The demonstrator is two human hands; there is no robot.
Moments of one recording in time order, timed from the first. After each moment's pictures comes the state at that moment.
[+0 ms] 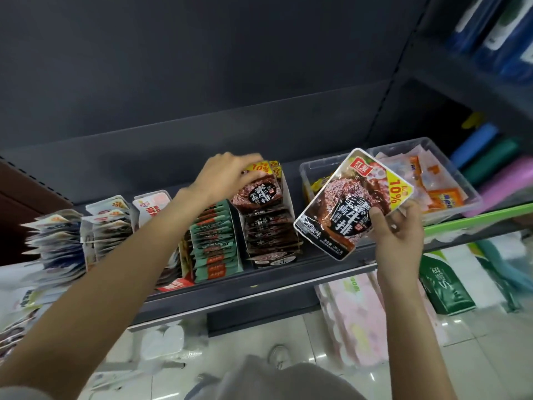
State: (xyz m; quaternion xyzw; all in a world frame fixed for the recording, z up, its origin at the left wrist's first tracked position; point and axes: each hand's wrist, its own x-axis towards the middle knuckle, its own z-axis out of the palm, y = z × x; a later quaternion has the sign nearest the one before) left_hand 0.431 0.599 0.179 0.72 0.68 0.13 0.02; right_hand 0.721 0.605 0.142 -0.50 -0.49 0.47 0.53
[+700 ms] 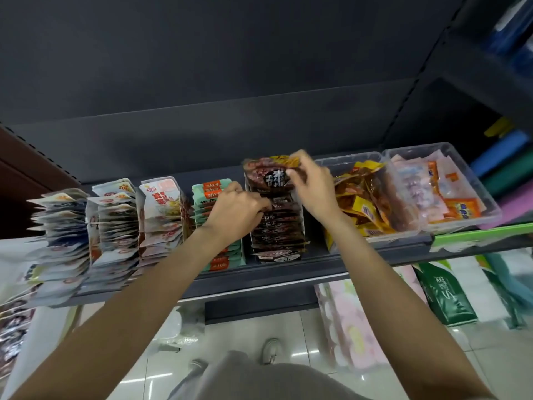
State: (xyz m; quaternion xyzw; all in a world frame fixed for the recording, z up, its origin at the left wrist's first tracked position) left_hand 0.462 0.552 0.130 0.71 0.71 0.01 -0.04; right_hand 0.602 0.669 0.132 -0.33 -0.84 0.29 0.30
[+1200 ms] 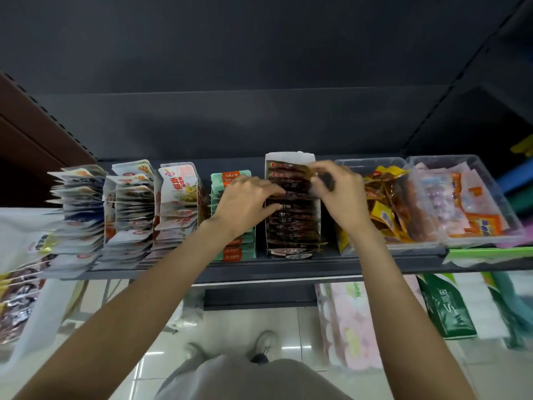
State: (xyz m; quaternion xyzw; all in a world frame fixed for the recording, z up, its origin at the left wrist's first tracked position) left_hand 0.453 0.541 0.134 0.67 0.72 0.16 -0.01; right_hand 0.616 0.661 0.135 -0.34 -0.86 0.25 0.28
